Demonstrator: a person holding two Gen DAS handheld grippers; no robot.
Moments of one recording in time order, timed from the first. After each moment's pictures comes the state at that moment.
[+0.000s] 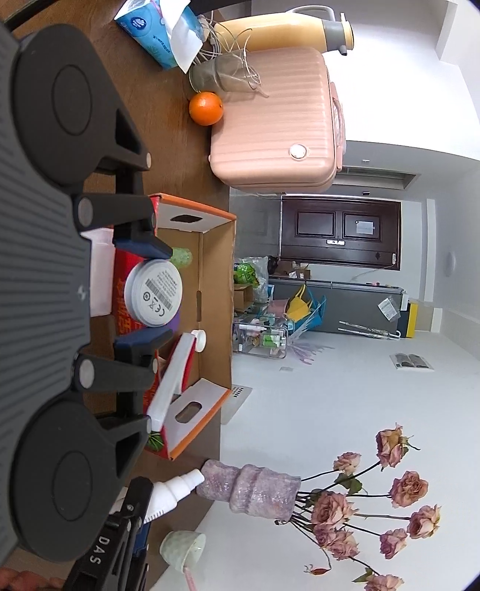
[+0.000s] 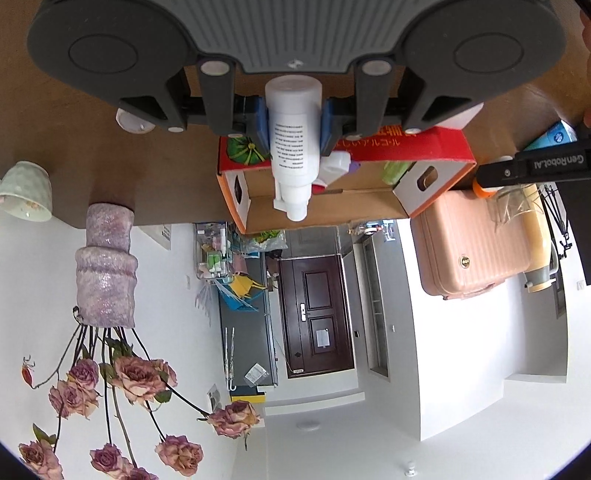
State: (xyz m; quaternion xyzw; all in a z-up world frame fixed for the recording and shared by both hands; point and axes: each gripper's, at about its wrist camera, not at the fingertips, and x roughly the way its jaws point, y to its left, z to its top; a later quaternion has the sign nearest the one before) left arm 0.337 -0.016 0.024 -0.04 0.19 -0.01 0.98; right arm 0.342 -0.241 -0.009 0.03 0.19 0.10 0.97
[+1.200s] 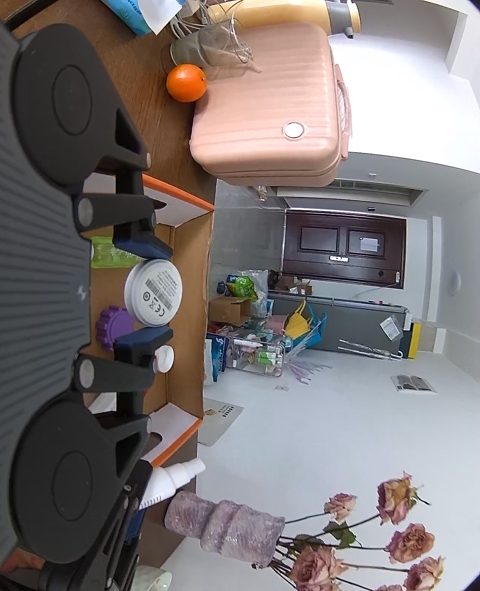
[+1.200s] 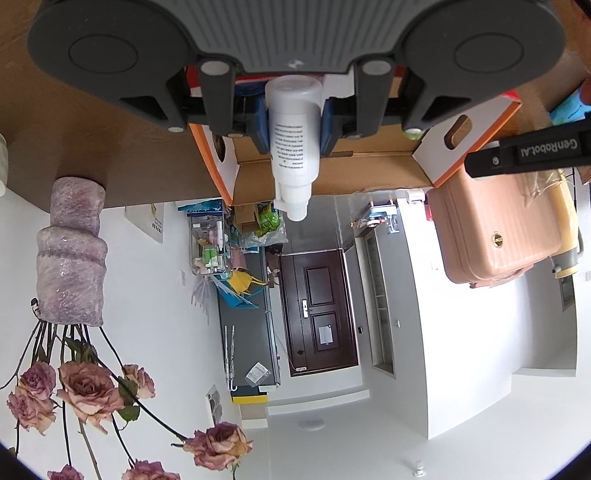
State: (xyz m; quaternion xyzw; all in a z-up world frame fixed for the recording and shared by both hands) left arm 0.446 -0.020 0.020 -0.05 0.20 0.02 0.98; right arm 0.455 -0.221 -0.011 0.04 0.19 0.10 0.98
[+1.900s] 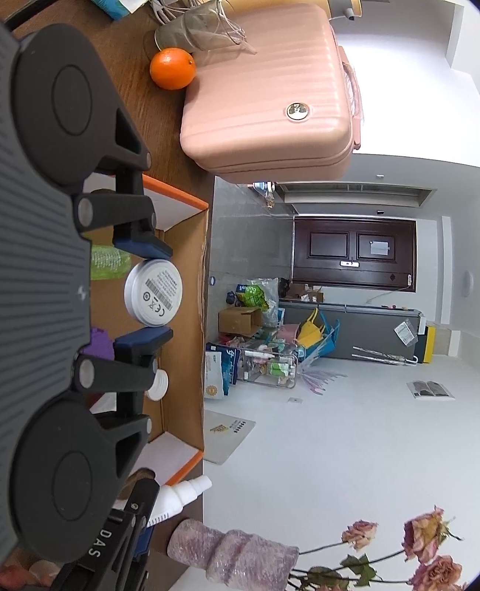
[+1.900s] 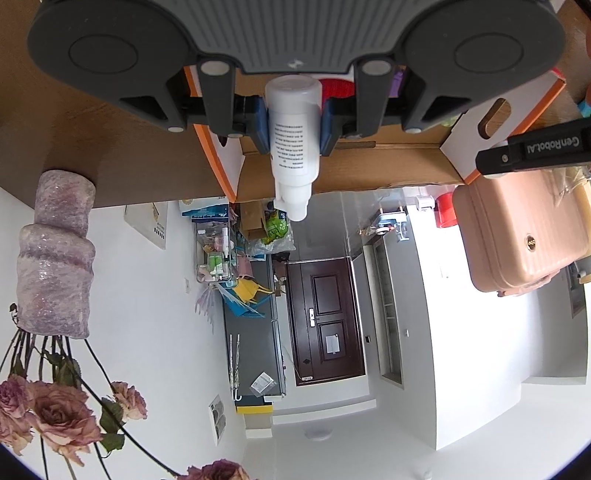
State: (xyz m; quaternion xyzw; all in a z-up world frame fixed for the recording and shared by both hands) left arm 0.509 -0.011 0.007 -0.04 0.22 0.04 0.97; right arm 0.513 -0.215 -0.024 0.03 0.21 0.09 0.97
